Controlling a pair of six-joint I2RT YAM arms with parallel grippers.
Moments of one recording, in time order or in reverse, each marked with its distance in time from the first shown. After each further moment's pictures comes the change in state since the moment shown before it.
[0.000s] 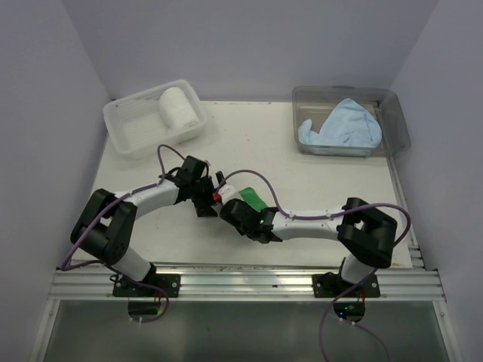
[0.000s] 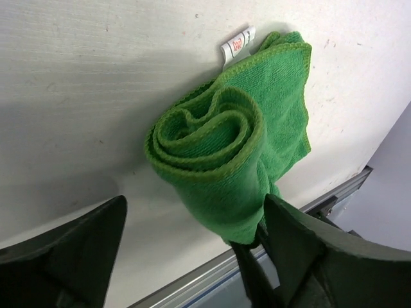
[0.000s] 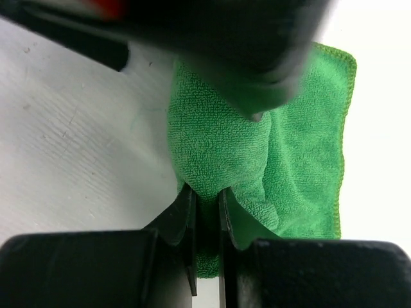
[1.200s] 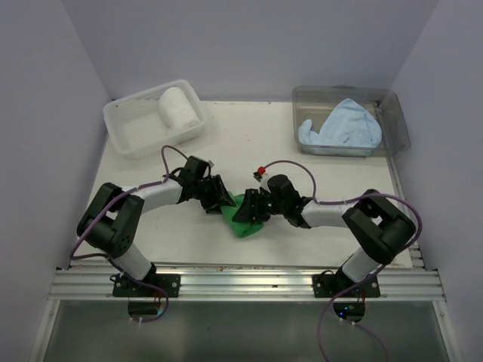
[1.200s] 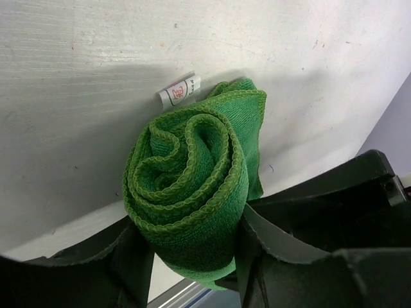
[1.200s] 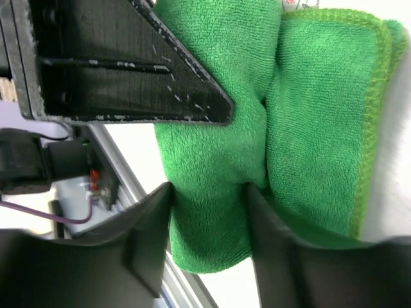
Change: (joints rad) left arm 0.004 0.056 -0.012 0.100 0.061 -0.012; right arm -0.458 -0.065 -0.353 0.636 -0.988 0.529
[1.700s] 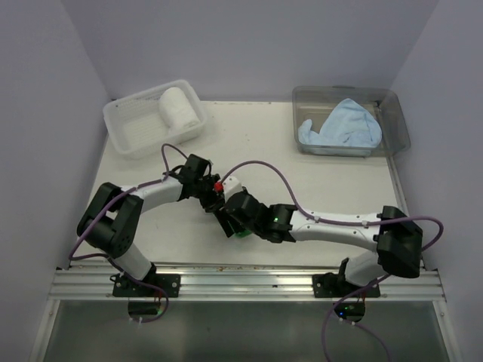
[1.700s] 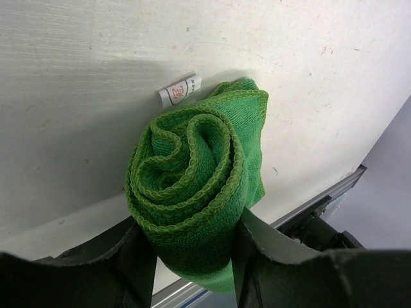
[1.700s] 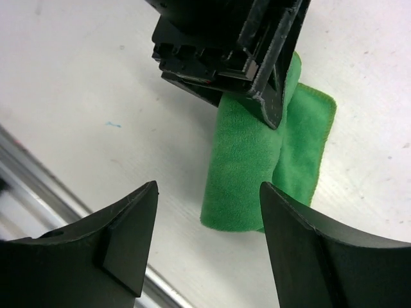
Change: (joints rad) left arm 0.000 0.000 0.037 -0.075 -0.031 0.002; right arm 0.432 -0.185 0.354 -0.639 0.773 -0.399
